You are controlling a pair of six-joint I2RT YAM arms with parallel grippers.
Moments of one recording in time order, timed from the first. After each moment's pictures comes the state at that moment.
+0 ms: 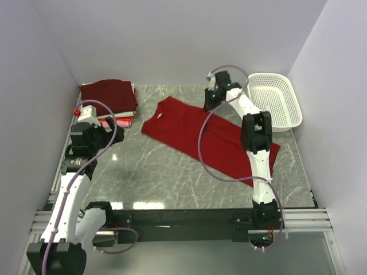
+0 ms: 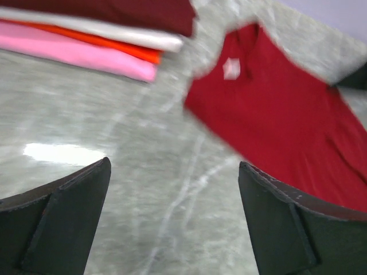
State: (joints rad) left arm 0.02 0.81 0.73 -0.33 0.08 -0.37; right arm 0.25 2.42 2.11 -0.70 -0.33 0.13
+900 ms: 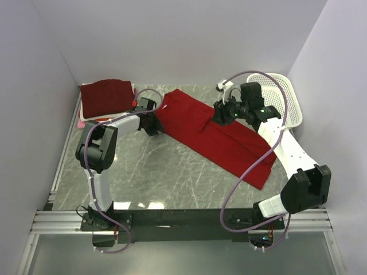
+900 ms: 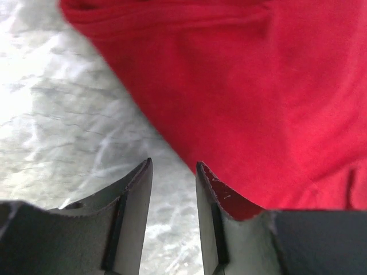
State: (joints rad) left arm -0.34 1.97 1.31 -0.29 0.04 -0.88; right arm 0.26 1.43 1.33 -0.53 -0.50 -0.29
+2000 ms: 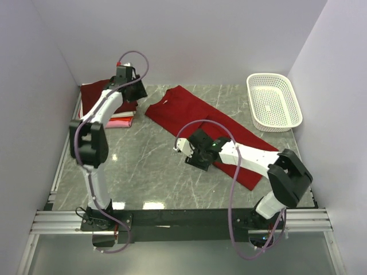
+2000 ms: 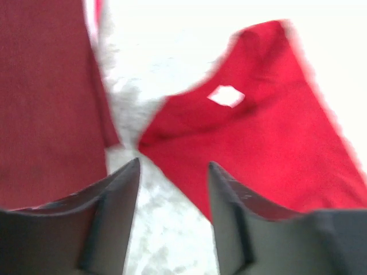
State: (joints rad) left arm -0.16 2.09 1.83 -0.48 0.00 -0.49; right arm 0.81 1.54 1.00 -0.55 0.05 -0.47
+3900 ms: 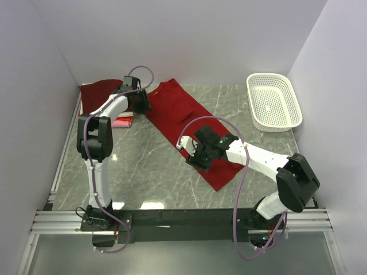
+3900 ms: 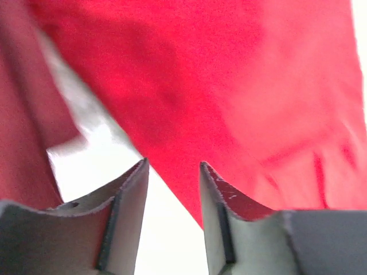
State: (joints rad) left arm -0.16 2.17 1.75 -0.47 0.16 -0.51; right arm 0.75 1.49 0.99 -0.60 -0.18 -0.47
